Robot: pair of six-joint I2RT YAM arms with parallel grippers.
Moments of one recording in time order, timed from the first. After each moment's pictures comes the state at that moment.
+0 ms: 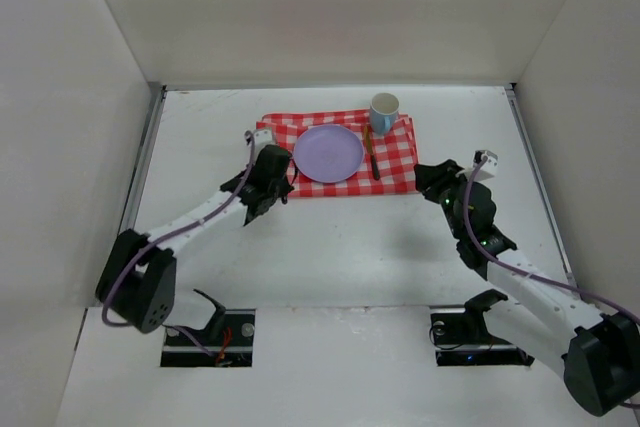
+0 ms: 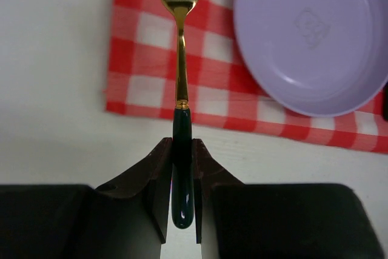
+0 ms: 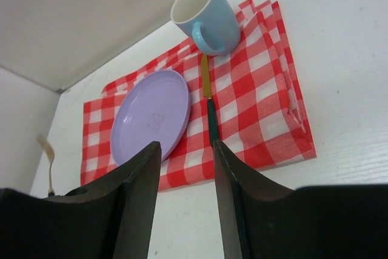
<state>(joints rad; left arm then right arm) -0.55 1.29 0.79 -0.27 -0.43 -0.70 0.42 0.89 0.41 0.36 0.31 0.68</state>
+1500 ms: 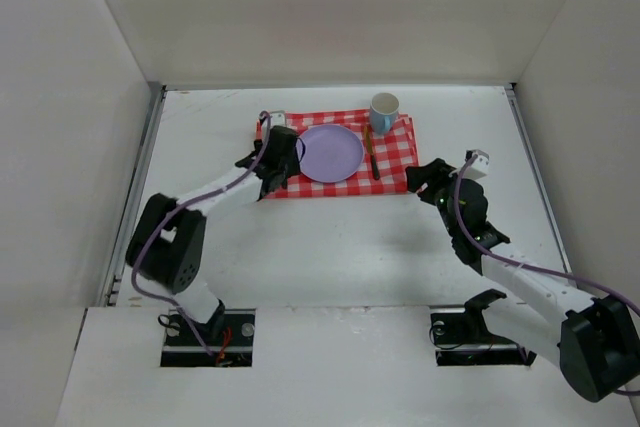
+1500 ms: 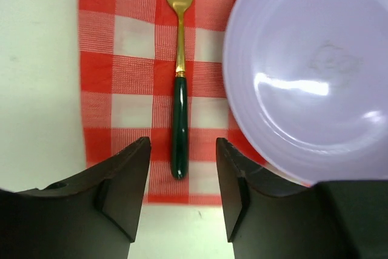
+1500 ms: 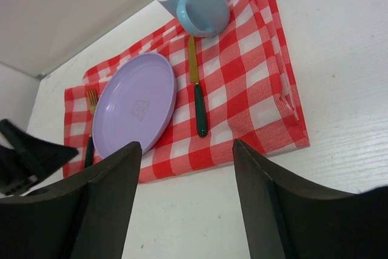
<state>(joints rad) -0.50 1.69 1.05 -0.16 -0.39 -0.47 0.43 0.97 0.41 0.37 0.29 0.68</state>
